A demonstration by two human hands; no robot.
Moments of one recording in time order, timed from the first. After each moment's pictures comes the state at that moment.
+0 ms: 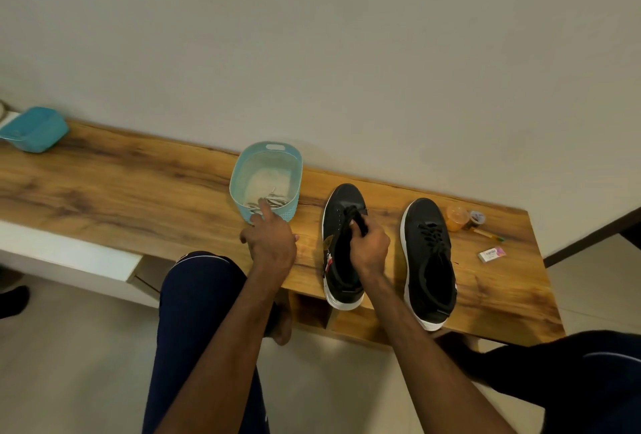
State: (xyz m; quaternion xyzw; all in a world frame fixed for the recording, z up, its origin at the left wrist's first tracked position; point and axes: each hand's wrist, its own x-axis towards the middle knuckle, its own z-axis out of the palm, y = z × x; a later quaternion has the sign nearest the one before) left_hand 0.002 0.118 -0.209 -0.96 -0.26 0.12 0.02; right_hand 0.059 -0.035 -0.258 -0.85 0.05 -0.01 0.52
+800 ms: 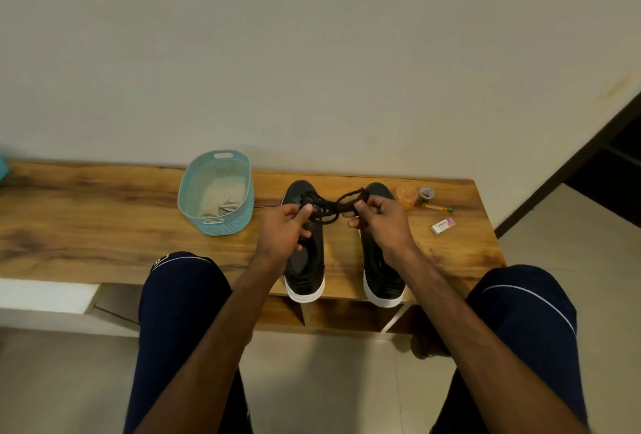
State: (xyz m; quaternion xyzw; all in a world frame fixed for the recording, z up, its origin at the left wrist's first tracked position) left_hand 0.014 0.028 -0.188 -0.73 -0.19 -0.02 -0.66; right_hand 0.063 -0.158 -0.195 -0.69 0.03 0.10 0.72
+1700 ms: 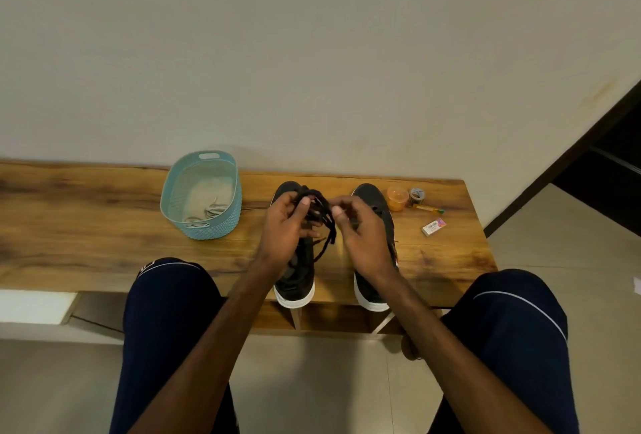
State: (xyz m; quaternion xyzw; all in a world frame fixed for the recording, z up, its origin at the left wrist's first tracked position) left_hand 0.026 0.008 -0.185 -0.66 -0.09 -0.05 -0.75; right_hand 0.044 -0.145 -0.198 -0.81 -0.12 -0.03 0.58
